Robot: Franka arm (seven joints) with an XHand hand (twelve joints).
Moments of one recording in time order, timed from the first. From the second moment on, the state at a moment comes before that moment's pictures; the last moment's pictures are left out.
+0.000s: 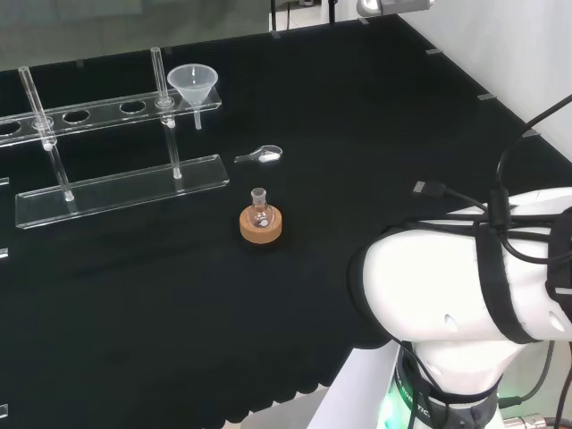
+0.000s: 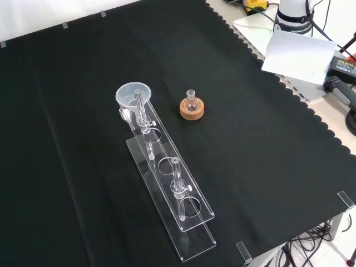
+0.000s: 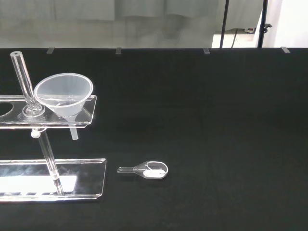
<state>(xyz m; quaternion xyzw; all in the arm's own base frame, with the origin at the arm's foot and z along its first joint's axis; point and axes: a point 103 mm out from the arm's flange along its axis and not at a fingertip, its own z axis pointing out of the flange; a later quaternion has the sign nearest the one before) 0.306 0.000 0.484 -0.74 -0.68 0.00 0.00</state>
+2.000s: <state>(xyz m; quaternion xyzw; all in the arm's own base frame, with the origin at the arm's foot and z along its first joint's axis) 0.406 0.012 0.412 -0.73 -0.68 0.06 0.04</state>
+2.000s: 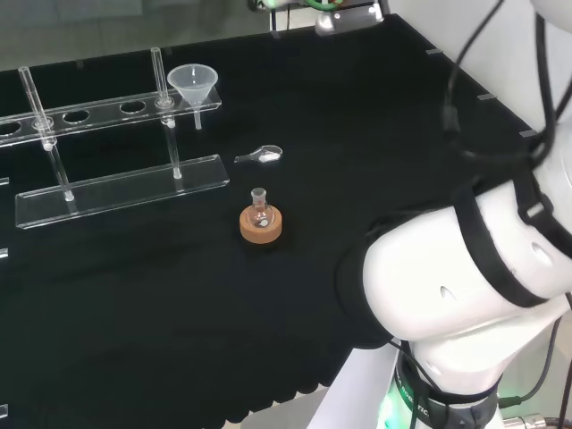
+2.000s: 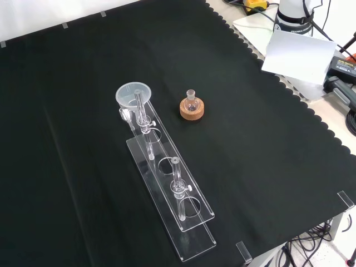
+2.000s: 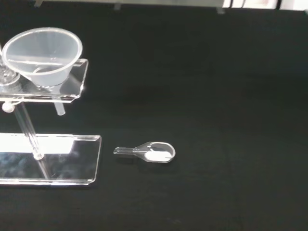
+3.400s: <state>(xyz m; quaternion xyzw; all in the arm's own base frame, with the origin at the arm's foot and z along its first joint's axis) 0.514 0.104 0.328 -0.63 -0.75 0.16 0.12</state>
